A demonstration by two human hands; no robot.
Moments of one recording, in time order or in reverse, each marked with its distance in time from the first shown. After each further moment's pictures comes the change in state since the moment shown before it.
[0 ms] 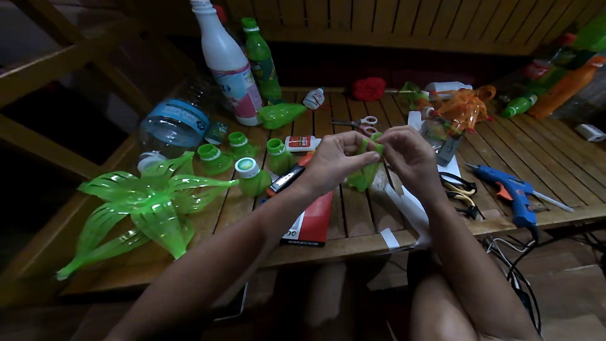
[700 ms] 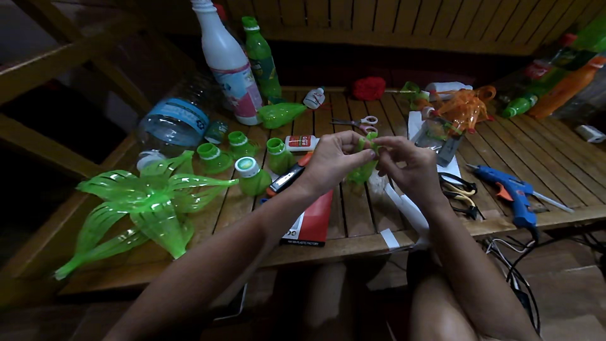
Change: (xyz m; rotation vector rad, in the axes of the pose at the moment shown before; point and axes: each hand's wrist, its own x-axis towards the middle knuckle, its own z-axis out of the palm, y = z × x) left_hand 0.000 -0.001 0.000 0.033 0.071 -0.018; right_hand -0.004 -0.016 0.004 -0.183 -0.033 -0.013
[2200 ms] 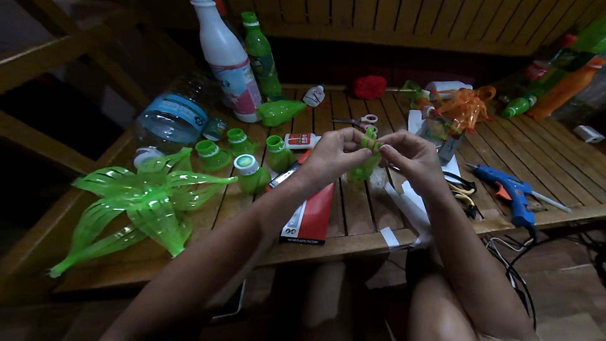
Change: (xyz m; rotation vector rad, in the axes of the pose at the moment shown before) left_hand 0.004 0.005 -0.008 0.024 -0.120 -0.085; right_hand 0.002 0.007 -0.008 0.463 -0.029 0.358
